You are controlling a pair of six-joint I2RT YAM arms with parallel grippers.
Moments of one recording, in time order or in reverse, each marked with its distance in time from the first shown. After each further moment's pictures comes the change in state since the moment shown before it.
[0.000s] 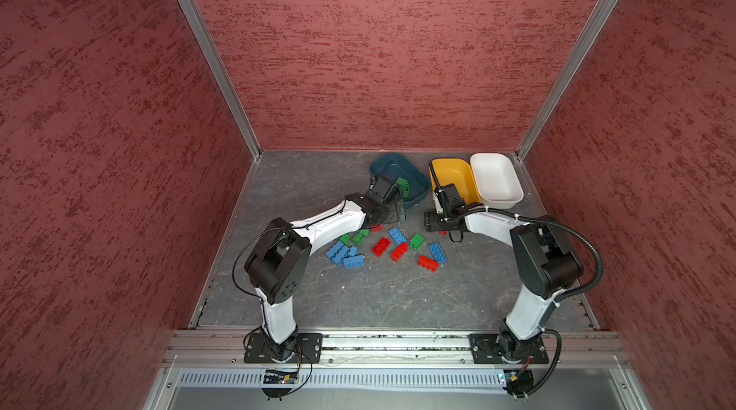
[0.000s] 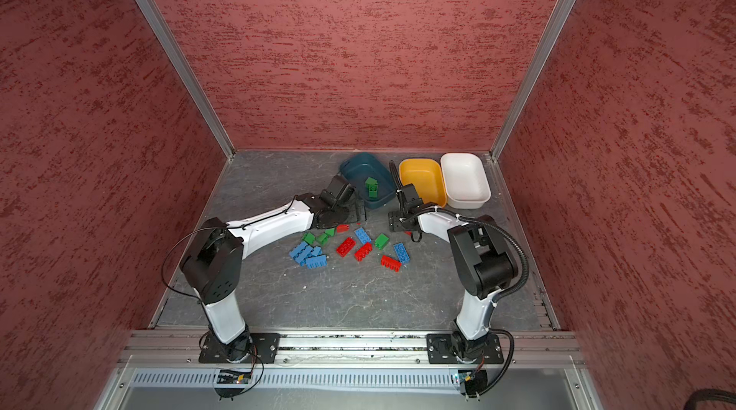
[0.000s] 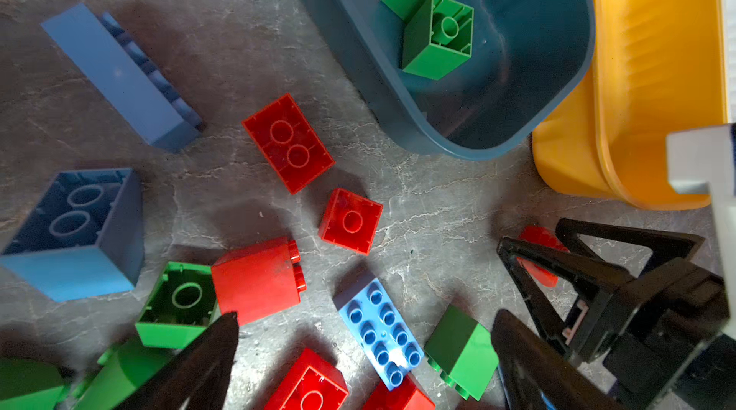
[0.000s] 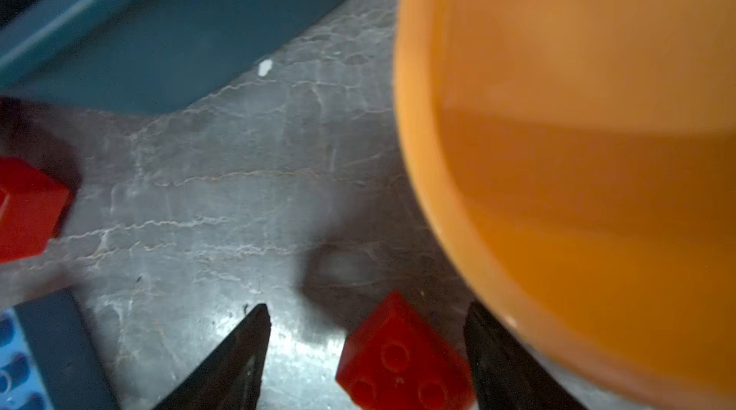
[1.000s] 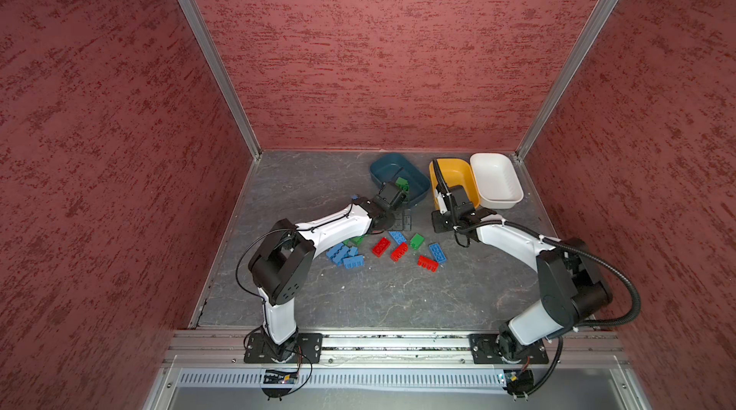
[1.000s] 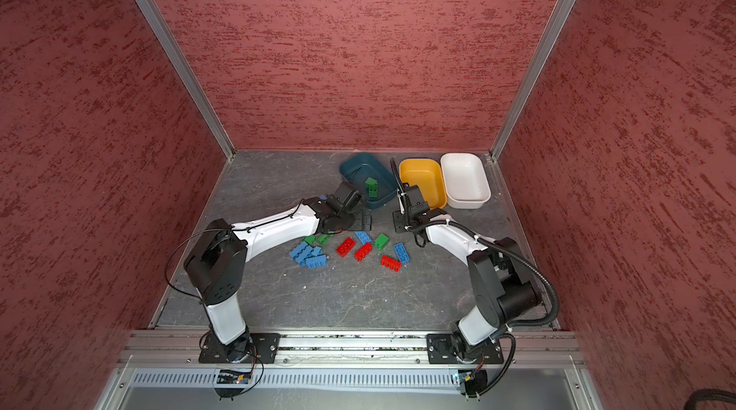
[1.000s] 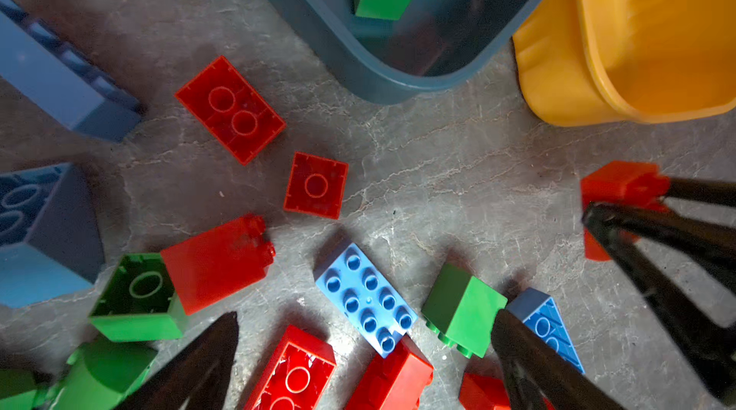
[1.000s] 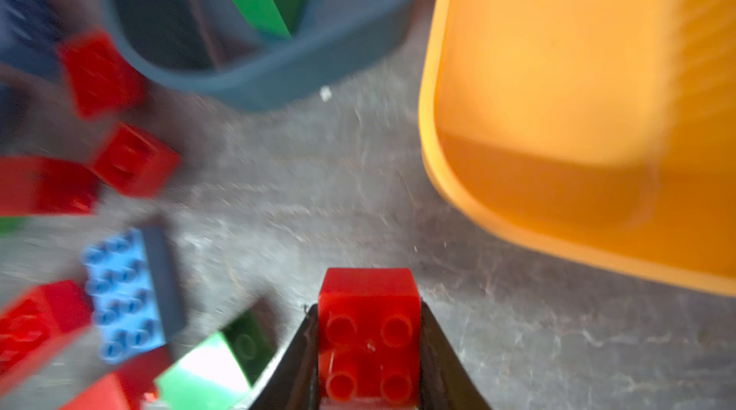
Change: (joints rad) left arm -0.065 0.007 -0.006 -0.020 0.022 0.120; right arm 0.006 -0.240 -0.097 0.060 0.053 -0.065
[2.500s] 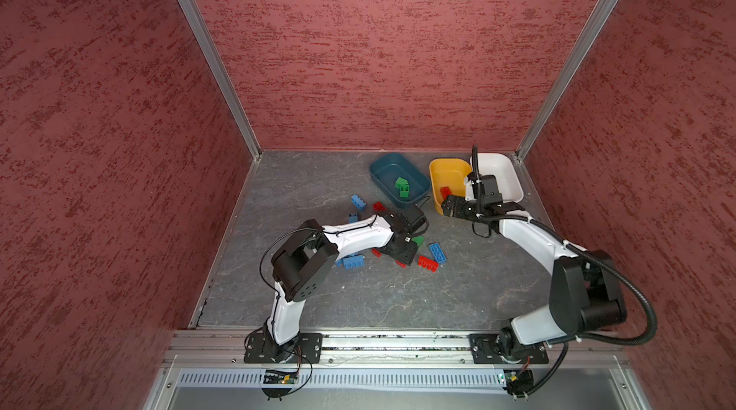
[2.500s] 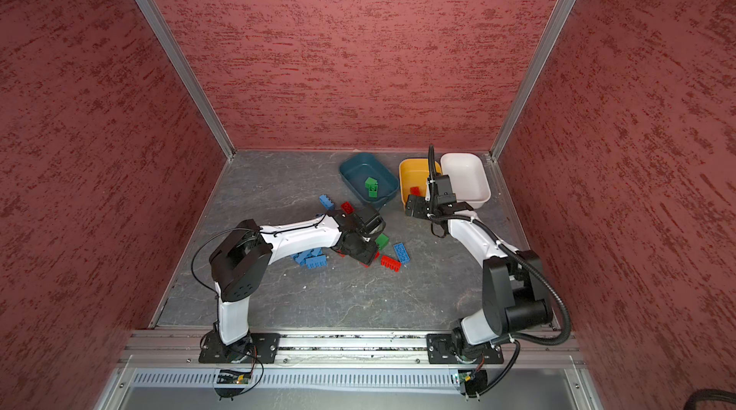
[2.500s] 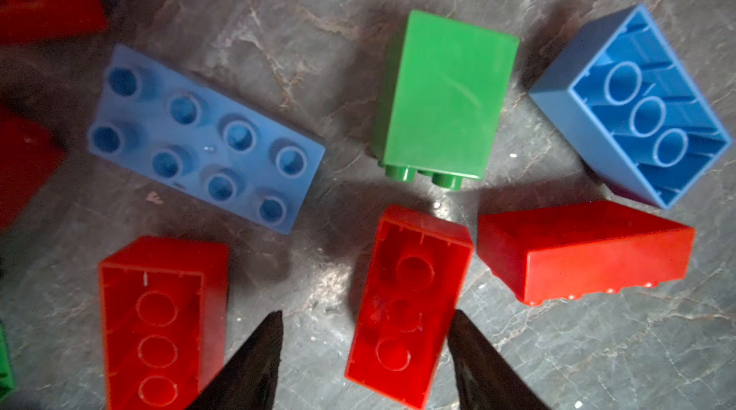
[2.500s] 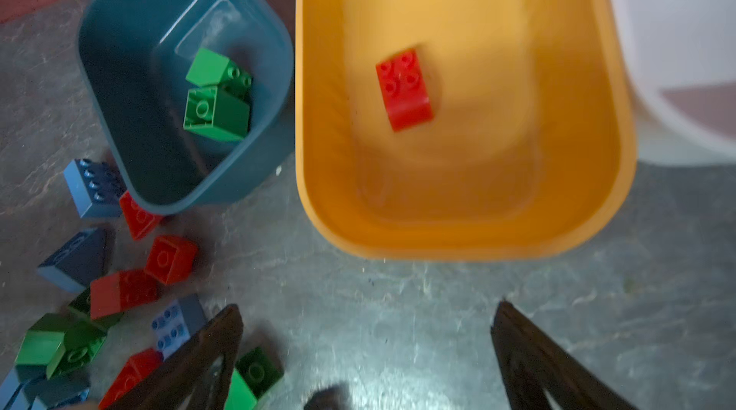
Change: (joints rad) left arm -0.131 0.127 0.050 -0.227 0.112 0.230; right arm -0.182 -0.100 -0.031 -0.101 -0.183 0.201
